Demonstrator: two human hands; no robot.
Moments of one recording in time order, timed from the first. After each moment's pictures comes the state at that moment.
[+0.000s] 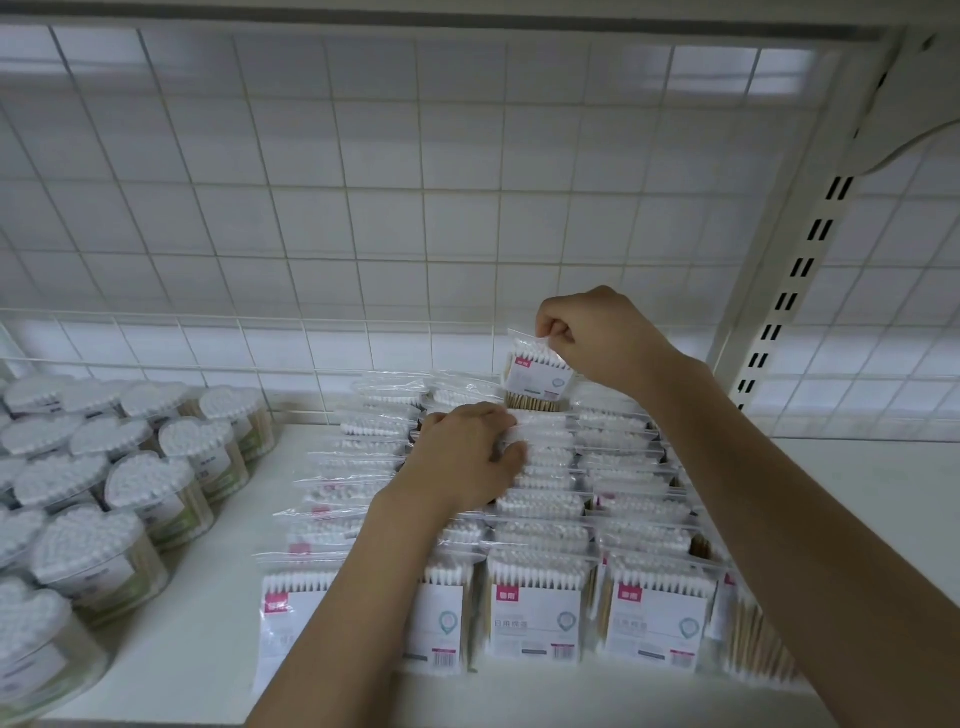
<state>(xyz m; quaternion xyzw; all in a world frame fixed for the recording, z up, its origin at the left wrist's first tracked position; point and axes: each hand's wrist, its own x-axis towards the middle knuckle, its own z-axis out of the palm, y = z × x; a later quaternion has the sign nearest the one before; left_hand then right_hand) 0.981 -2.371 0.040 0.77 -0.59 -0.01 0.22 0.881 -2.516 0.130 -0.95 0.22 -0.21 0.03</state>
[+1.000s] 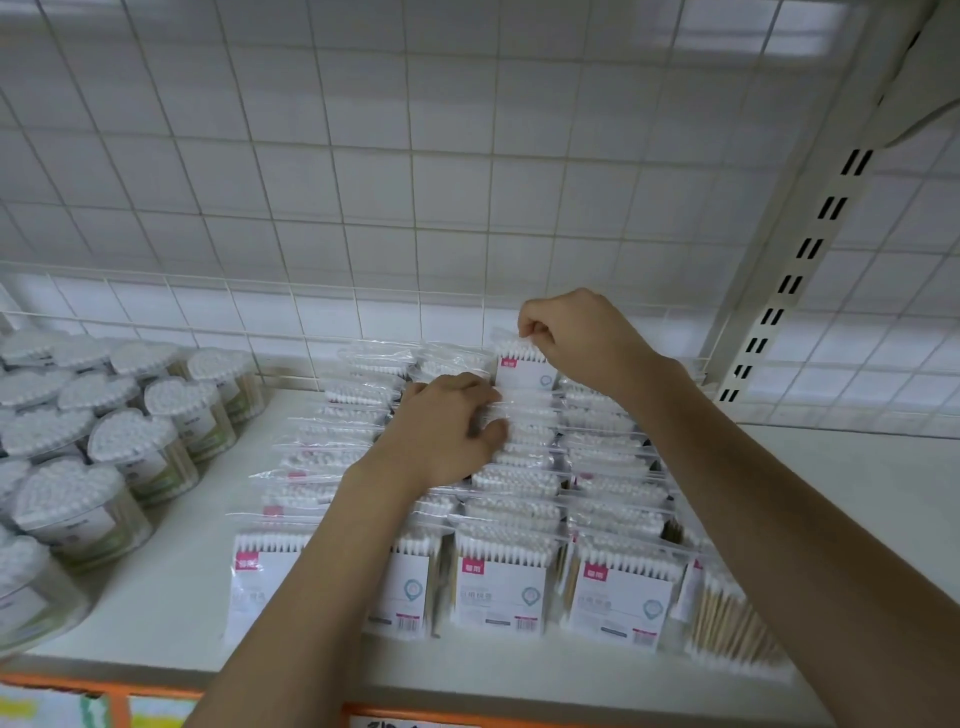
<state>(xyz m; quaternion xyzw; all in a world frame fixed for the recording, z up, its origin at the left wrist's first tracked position) 0.978 -2.373 0.040 0.79 -0.57 0.02 0.22 0.883 -2.526 0.107 -0.97 0.18 -0.18 0.02</state>
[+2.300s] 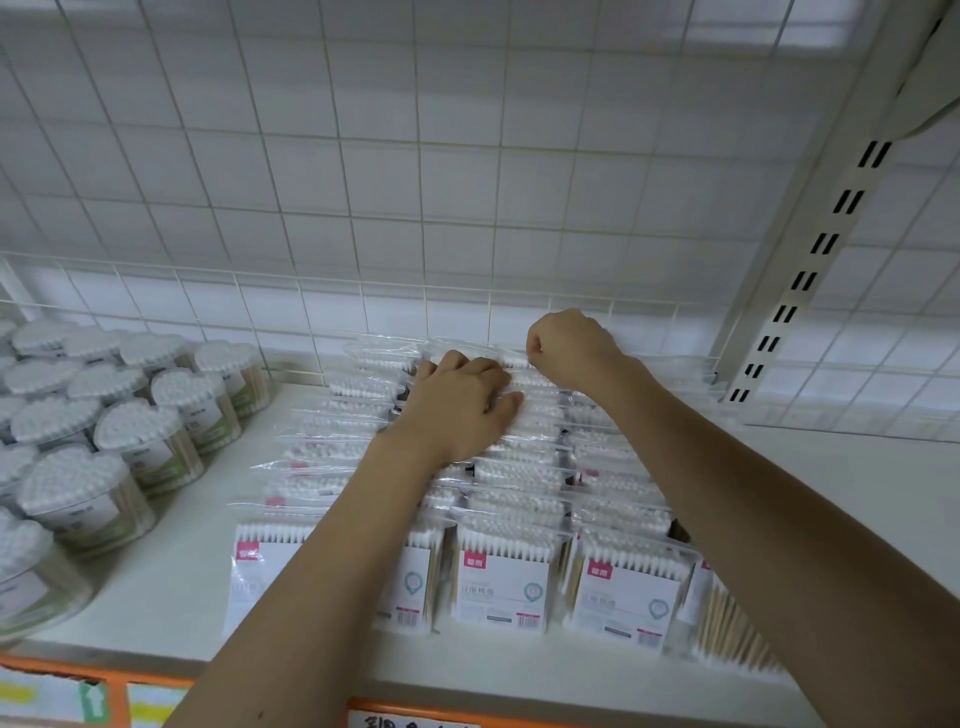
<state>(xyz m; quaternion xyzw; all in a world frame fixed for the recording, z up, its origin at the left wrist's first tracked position) 0.987 -2.397 0.031 0.80 -0.57 0.05 0.17 0.909 -2.529 0.081 -0.95 0.31 -0.07 0.02</state>
